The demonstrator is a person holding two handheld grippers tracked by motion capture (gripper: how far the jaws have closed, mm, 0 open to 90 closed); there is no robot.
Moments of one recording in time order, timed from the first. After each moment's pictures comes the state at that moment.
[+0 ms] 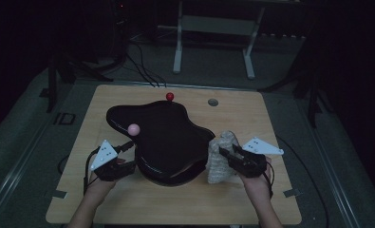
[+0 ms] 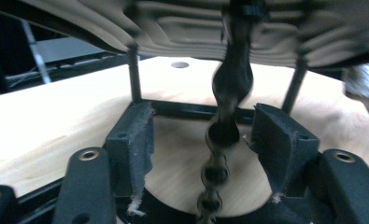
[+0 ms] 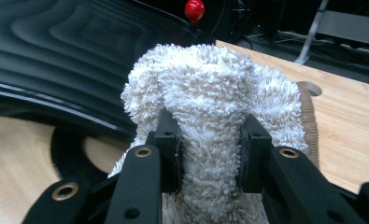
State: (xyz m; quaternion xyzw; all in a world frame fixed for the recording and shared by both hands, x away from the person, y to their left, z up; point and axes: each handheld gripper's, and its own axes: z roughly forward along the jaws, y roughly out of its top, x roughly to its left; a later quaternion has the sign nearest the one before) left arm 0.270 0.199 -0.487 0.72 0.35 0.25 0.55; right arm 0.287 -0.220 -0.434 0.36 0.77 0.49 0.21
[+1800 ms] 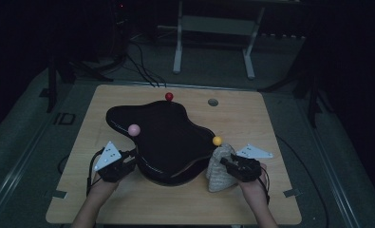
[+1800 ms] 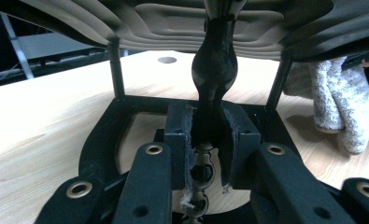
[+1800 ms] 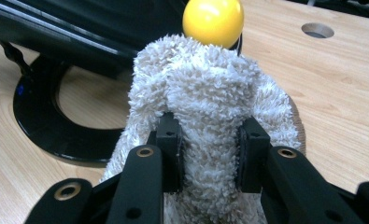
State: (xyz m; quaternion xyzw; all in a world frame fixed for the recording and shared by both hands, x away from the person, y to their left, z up) left arm 0.270 0.193 -0.496 0.73 0.33 0.23 0.55; right arm 0.297 -0.225 -0.484 0.39 0.79 0.43 0.19
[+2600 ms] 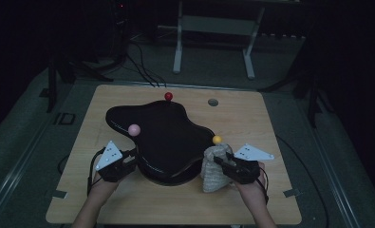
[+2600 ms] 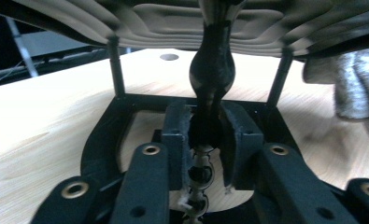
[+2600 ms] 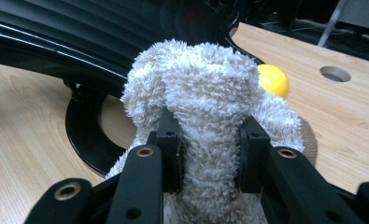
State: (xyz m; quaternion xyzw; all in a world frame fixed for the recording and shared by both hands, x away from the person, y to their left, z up) left arm 0.270 0.191 -0.493 0.74 0.33 0.23 0.54; right arm 0.279 -0.208 -0.453 0.34 0.79 0.47 0.20
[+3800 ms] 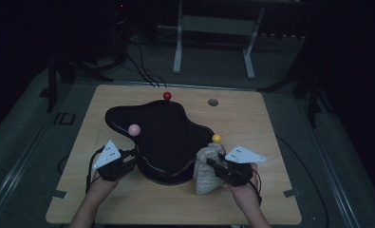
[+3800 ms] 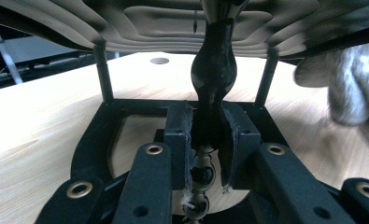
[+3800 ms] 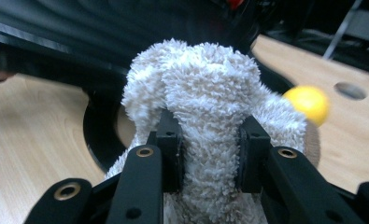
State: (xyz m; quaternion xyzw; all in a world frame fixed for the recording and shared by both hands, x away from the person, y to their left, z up) left arm 0.274 0.197 -0.495 0.74 0.31 0.22 0.55; right arm 0.270 -0.184 -0.448 0.32 0.80 0.47 0.20
